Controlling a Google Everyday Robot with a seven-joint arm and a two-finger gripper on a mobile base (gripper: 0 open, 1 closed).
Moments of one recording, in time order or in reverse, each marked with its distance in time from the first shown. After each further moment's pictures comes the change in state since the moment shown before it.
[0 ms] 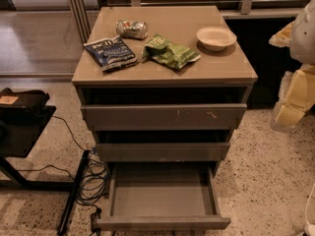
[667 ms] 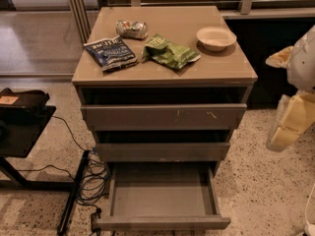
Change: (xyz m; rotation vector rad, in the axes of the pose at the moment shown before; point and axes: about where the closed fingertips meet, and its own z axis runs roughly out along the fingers) arm 0.010 0.019 0.030 -0.018 -0.056 0.009
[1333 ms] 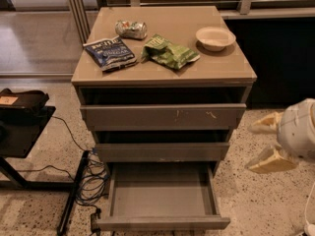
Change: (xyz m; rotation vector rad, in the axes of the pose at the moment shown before) arm 0.033 0.056 0.084 -0.002 -0.150 0.003
